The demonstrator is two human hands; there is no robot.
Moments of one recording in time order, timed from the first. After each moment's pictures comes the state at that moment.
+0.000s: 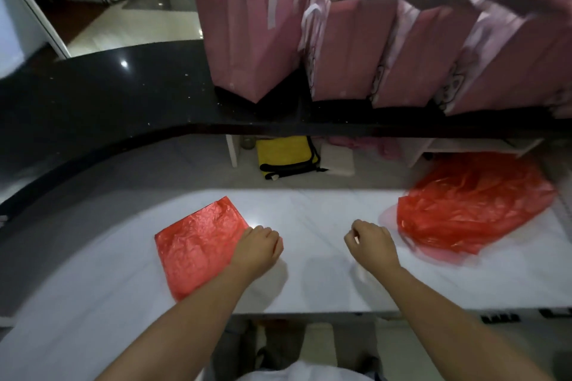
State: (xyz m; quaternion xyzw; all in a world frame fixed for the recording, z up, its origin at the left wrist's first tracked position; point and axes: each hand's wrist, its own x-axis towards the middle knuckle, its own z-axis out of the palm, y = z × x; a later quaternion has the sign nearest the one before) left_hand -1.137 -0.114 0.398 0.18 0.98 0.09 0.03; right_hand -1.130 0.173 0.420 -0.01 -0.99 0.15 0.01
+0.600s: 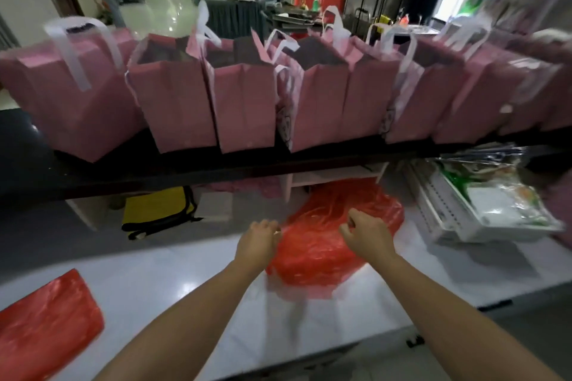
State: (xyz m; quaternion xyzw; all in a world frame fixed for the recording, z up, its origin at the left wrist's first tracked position) left_hand -1.218 0.249 0.459 0.16 0.97 0.19 0.06; right_hand -1.151 0.504 0.508 -0.09 -0.97 0.14 0.15
